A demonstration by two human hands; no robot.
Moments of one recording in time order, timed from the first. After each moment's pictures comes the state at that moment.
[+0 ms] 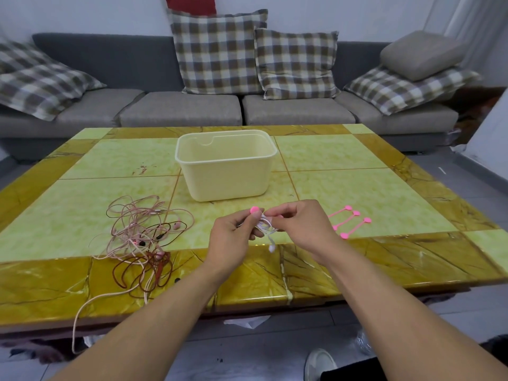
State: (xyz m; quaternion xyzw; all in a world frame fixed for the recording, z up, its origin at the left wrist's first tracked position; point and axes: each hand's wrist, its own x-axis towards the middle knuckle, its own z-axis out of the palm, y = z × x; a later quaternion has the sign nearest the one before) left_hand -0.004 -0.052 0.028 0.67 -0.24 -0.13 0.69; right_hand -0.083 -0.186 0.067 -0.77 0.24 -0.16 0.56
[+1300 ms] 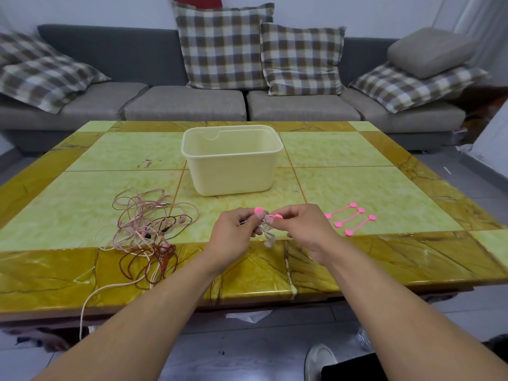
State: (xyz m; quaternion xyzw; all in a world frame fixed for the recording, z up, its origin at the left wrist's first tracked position) left_hand 0.010 -0.041 0.022 0.72 -0.28 -0.15 0.62; right_hand -0.079 -0.178 0.058 -0.73 0.28 -0.11 0.61
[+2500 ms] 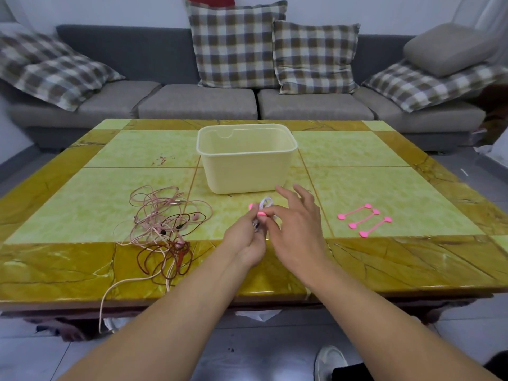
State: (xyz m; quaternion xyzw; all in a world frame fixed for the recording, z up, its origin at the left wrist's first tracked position) left_hand 0.008 -0.058 0.034 0.27 0.19 -0.35 0.88; right_hand -0.070 -0.130 0.043 -0.93 0.16 -0.27 0.19
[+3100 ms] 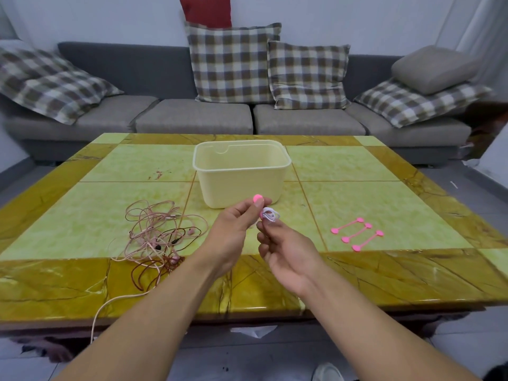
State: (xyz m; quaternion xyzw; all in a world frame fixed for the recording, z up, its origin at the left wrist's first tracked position) left_hand 0.006 -0.031 0.072 0.56 -0.19 -0.27 0.76; right_hand -0.075 -0.114 0.075 -0.39 0.26 -0.11 0.88
